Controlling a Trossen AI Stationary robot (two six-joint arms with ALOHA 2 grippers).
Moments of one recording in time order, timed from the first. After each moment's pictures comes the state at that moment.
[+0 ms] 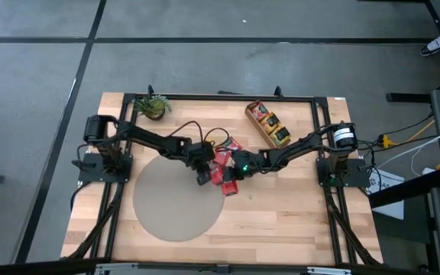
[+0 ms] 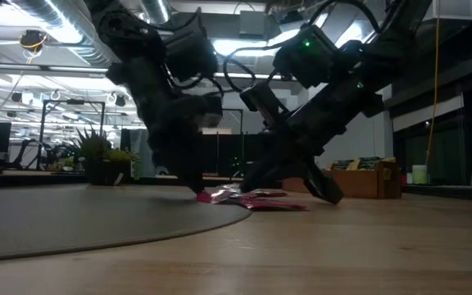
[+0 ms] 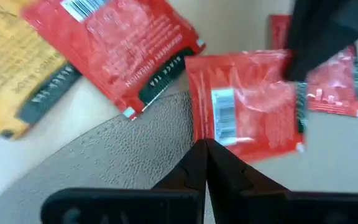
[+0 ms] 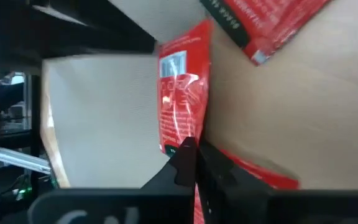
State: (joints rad) left arm 0.07 1.75 0.88 -0.13 0.09 -0.39; right arm 0.03 1.91 0.85 0.36 -0.11 1.27
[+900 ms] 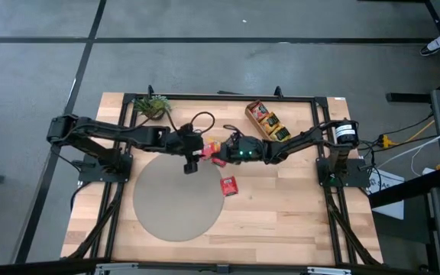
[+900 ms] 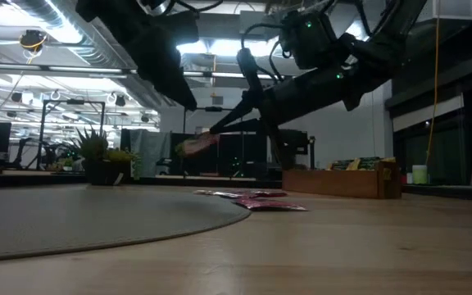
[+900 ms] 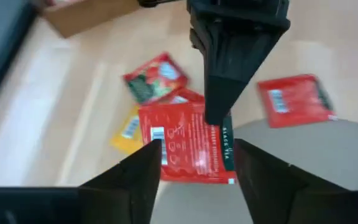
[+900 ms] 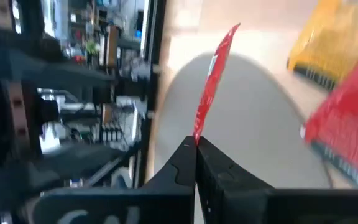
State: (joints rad) left arm 0.05 1.35 0.89 -0.34 -0.17 -0.03; right arm -0.05 1.88 0.85 0.69 0.03 1.41
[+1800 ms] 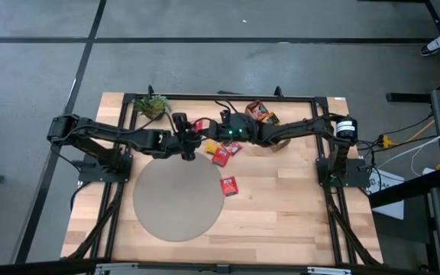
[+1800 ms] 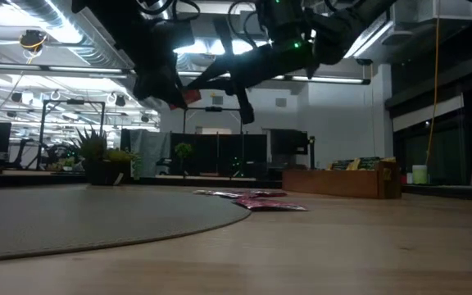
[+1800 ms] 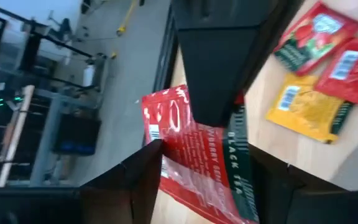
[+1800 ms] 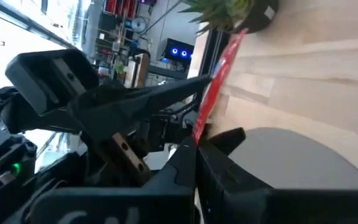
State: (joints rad) left arm 0.00 1.36 0.89 -0.36 -0.78 0.29; right arm -0.17 1.88 1.16 0.49 0.01 1.31
